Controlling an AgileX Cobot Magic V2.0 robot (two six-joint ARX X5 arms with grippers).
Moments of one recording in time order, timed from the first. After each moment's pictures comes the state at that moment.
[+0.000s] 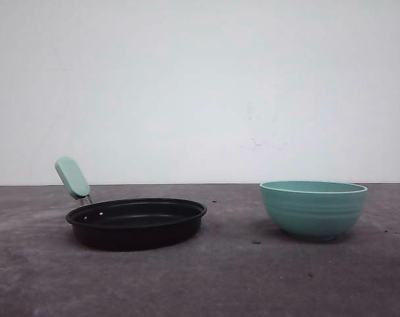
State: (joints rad) left arm -0.06 0.00 0.07 -0.29 0.00 -0.15; right arm 0.12 0.00 0.02 -0.17 -0.19 0.09
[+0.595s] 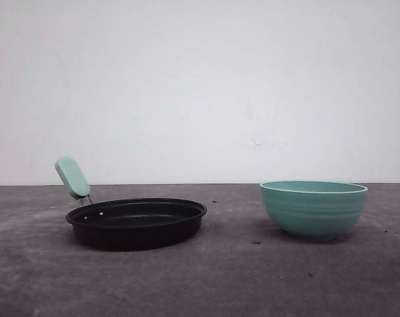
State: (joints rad) left arm -0.06 0.00 0.05 -0.23 0.02 -0.23; right arm 0.12 0.00 0.02 -0.12 -0.21 0.23
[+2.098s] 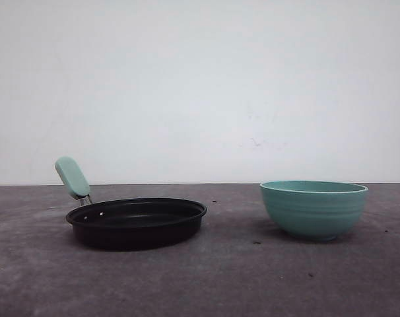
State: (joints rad) left arm -0.06 0.80 1.08 -0.44 0.27 -0.35; right arm 0.12 0.69 1.05 -0.42 -0.23 0.15
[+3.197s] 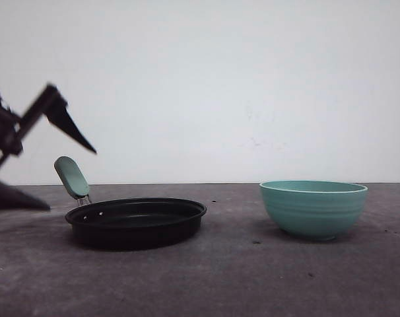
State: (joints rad) left arm -0.07 1.60 0.68 0.28 0.57 -0.77; right arm 0.12 0.71 1.05 -0.71 -0.21 0.15
